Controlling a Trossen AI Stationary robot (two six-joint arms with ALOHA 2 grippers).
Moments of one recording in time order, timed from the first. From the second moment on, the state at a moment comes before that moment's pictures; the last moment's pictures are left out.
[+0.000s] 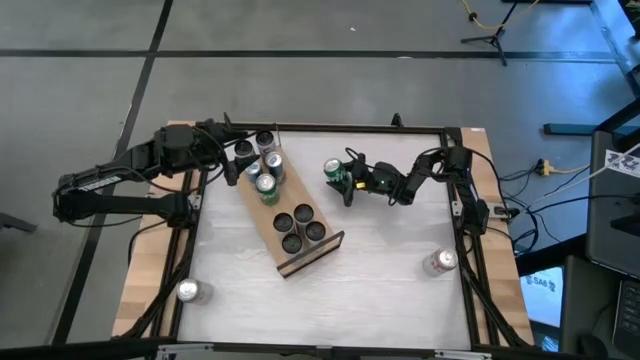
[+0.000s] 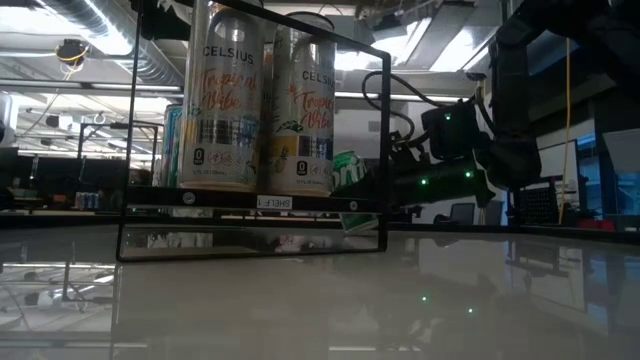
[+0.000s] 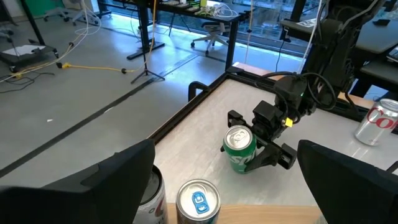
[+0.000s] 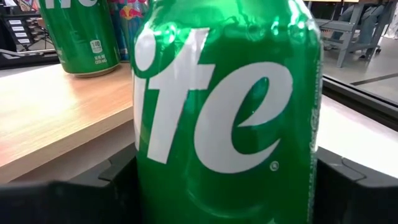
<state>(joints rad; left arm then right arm) 0.30 0.71 0.90 -0.49 -0.22 -0.15 -0.35 2.12 0.59 1.40 -0.07 0.02</state>
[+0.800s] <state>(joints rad) 0.30 0.71 0.90 -0.49 -0.22 -0.15 -0.35 2.13 0.59 1.39 -0.09 0.01</state>
